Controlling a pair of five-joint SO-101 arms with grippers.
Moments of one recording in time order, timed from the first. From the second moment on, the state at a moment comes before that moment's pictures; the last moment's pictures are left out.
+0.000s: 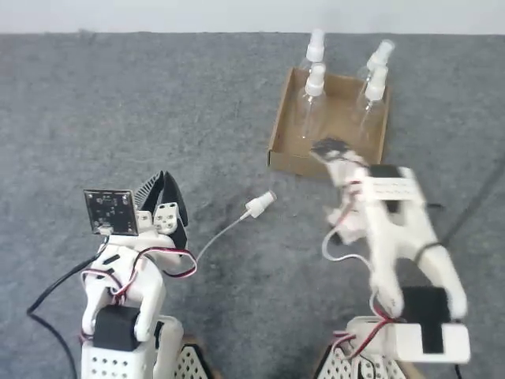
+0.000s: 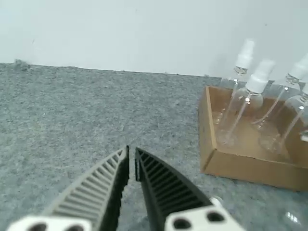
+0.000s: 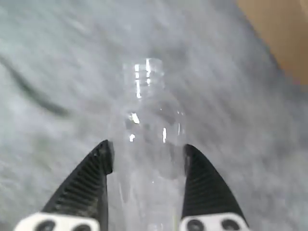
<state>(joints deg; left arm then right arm) 0.5 -96.7 78.4 51.6 12.3 -0.1 -6.4 37.7 65.7 32.5</state>
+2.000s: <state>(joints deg) 20.0 7.3 25.9 56.9 -7.1 45.9 -5.5 39.4 49.4 58.6</state>
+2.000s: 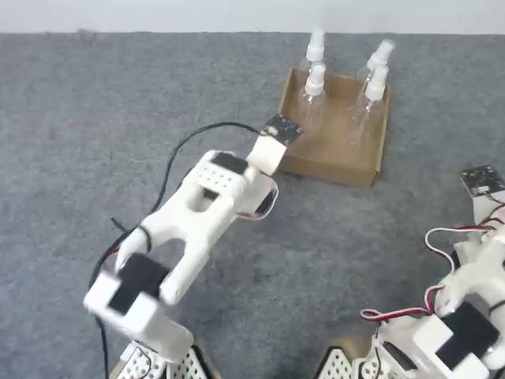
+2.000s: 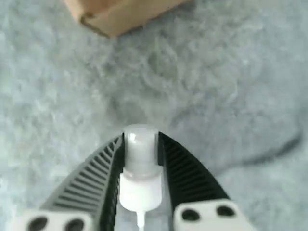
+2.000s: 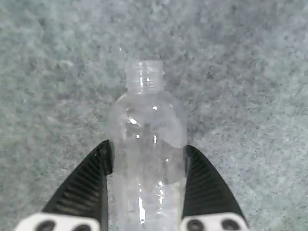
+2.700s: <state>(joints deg) 11.1 -6.0 42.6 49.3 3.5 35.6 -3.4 36.9 57.1 52.8</state>
